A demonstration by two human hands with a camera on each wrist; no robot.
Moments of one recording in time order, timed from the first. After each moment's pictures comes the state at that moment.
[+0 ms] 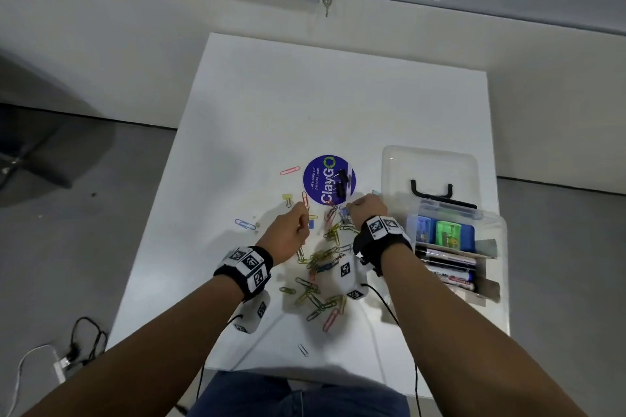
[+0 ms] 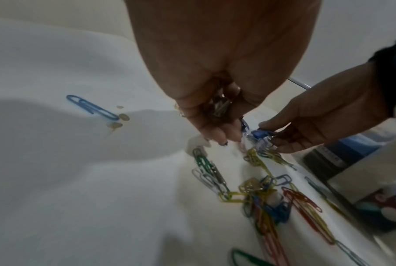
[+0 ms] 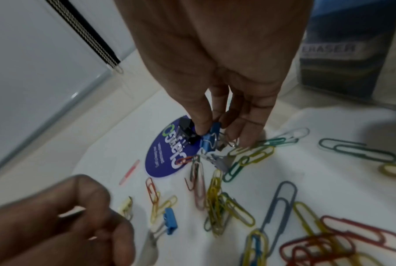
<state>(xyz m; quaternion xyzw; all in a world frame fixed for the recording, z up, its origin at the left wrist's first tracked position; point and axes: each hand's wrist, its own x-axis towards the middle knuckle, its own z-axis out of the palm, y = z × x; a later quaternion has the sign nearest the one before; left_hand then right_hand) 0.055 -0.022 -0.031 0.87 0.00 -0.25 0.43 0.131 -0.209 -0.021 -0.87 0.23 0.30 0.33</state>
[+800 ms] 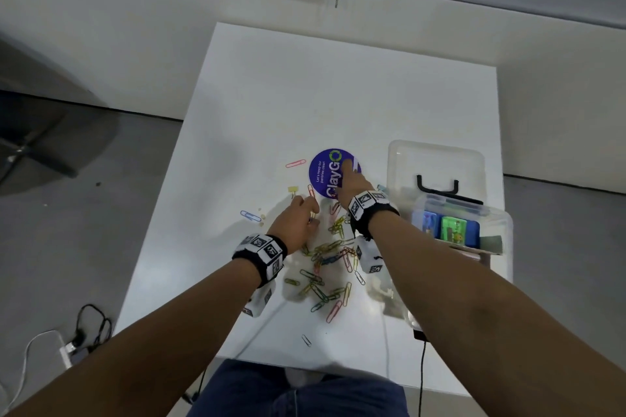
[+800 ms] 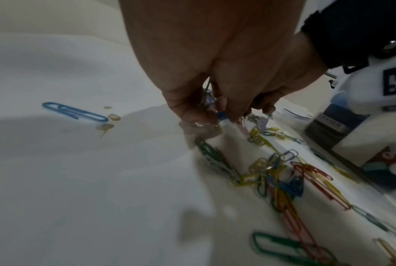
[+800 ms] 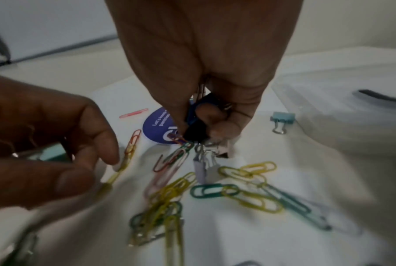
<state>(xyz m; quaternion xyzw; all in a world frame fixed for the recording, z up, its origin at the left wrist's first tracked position) 0.061 -0.030 -0.042 0.92 -0.02 -0.22 0.33 0.157 -0.177 -0.028 -0.92 0.00 0.33 0.19</state>
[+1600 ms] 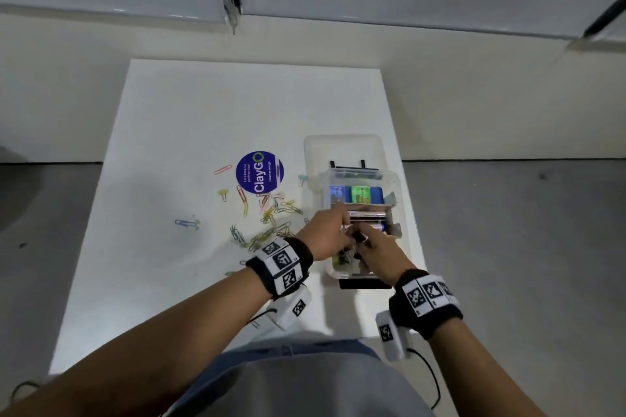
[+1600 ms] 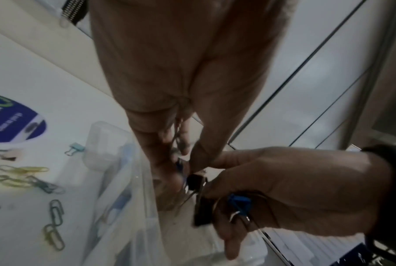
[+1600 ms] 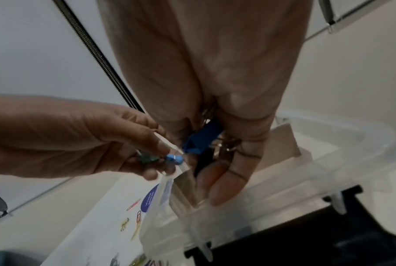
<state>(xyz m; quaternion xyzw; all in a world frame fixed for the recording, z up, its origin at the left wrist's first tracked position) 0.008 -0.209 0.098 0.85 -0.14 -0.32 0.40 -0.040 -0.358 0.092 -0.86 0.12 0.26 0.42</state>
